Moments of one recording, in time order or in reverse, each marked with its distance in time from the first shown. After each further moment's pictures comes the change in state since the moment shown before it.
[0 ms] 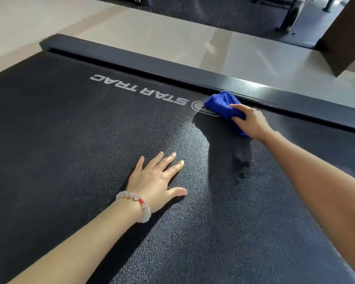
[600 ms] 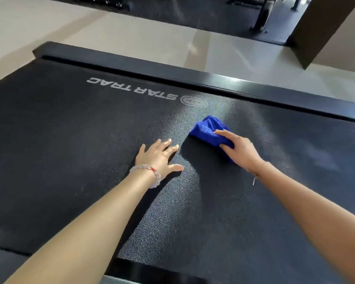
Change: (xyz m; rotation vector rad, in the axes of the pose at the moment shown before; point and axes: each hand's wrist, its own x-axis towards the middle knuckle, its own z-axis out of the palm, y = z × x) left_hand 0.002 0.000 -0.003 -0.103 0.019 -0.023; right_hand -0.153 -0.034 -0.003 0.099 -0.062 0.041
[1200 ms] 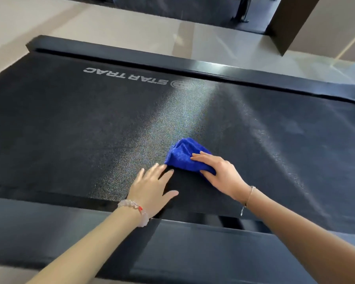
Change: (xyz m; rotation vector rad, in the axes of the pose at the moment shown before) left_hand -0.162 0.016 0.046 0.040 0.064 0.146; right_hand -0.167 -0.055 0.032 0.060 -0.082 -0.187
